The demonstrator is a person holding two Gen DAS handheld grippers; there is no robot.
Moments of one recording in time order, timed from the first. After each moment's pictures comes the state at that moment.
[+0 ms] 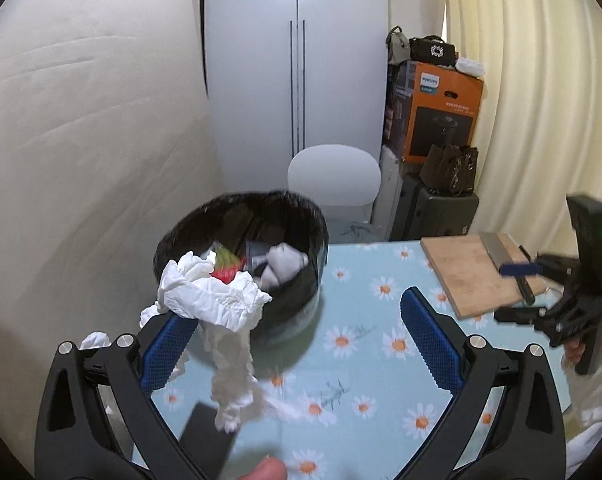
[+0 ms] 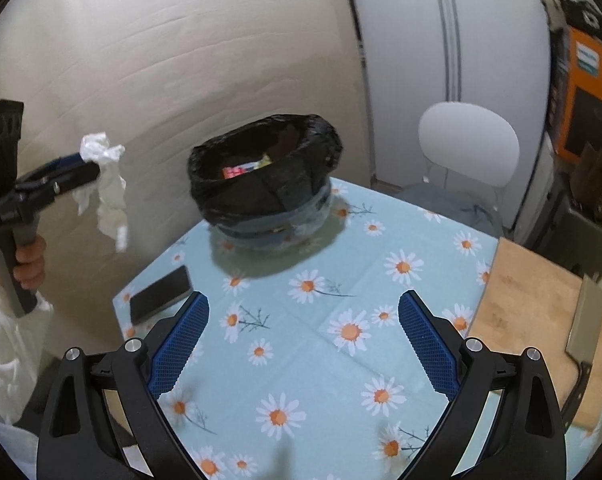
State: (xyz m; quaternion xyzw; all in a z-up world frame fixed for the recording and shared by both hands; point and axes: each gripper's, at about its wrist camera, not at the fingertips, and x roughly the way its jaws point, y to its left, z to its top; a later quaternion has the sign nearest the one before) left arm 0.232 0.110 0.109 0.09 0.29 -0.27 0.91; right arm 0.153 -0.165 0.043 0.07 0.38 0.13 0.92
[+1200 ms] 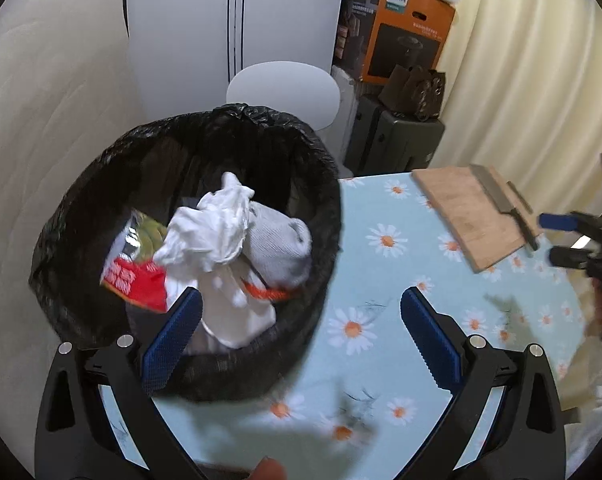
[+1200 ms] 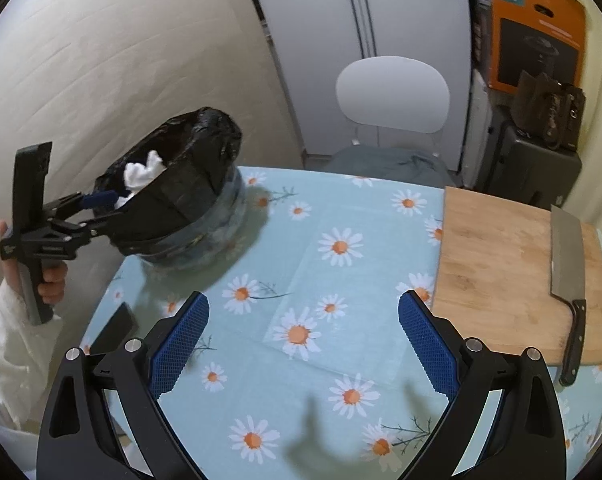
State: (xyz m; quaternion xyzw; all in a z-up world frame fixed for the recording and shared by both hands) left arm 0.358 0.075 0.005 0.12 0.42 -0.39 0.81; right arm 0.194 -0.203 0.007 0.14 0.42 0.00 0.90
